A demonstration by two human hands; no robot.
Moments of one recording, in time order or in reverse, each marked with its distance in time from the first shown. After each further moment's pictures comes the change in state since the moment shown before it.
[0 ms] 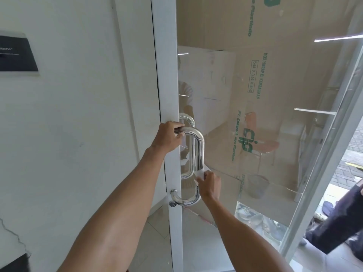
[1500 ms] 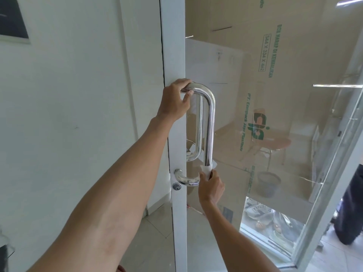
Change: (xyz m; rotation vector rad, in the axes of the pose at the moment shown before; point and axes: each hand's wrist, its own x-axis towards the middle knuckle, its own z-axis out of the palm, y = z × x) left_hand -0.014 -0.042 0.047 -0.089 0.280 0.281; right_hand -0.029 0.087 0.119 0.225 0.282 0.095
